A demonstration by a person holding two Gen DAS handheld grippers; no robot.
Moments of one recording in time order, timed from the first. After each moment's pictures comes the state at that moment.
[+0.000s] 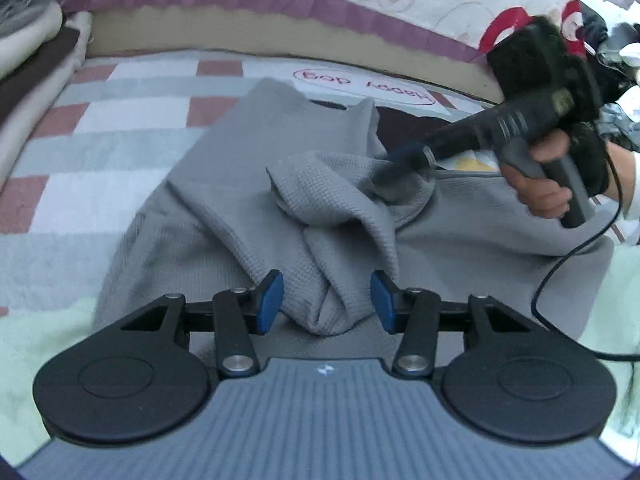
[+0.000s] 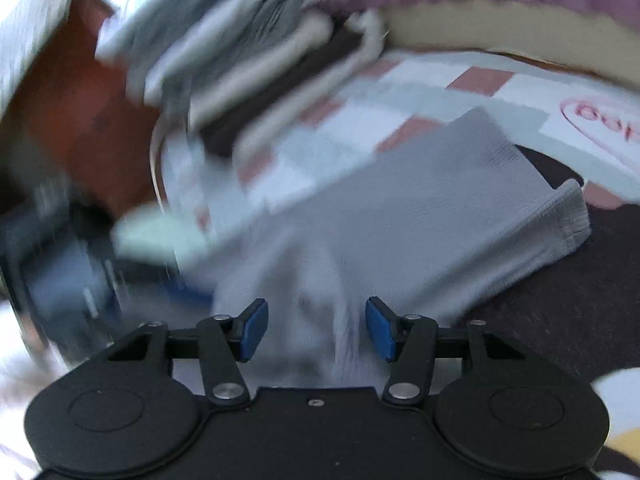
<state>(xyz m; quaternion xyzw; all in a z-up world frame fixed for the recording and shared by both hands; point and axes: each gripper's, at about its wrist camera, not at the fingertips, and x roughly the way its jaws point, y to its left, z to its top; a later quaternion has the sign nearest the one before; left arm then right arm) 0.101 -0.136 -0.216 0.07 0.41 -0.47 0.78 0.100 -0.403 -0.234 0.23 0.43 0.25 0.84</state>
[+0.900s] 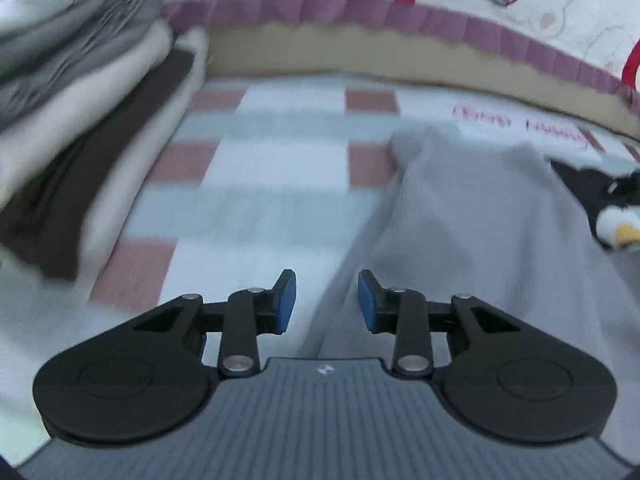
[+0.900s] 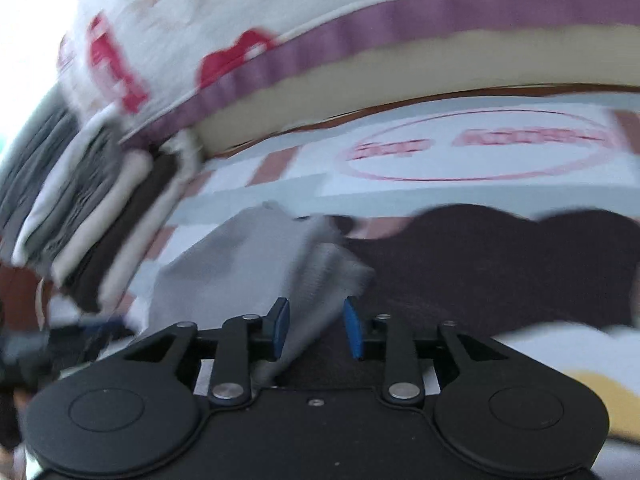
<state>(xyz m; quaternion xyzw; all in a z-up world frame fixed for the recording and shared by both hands) 0.183 -0.134 -0.205 0.12 0.41 -0.30 0.85 0.048 -0.478 -0.223 0.30 0.35 -0.04 0.89</state>
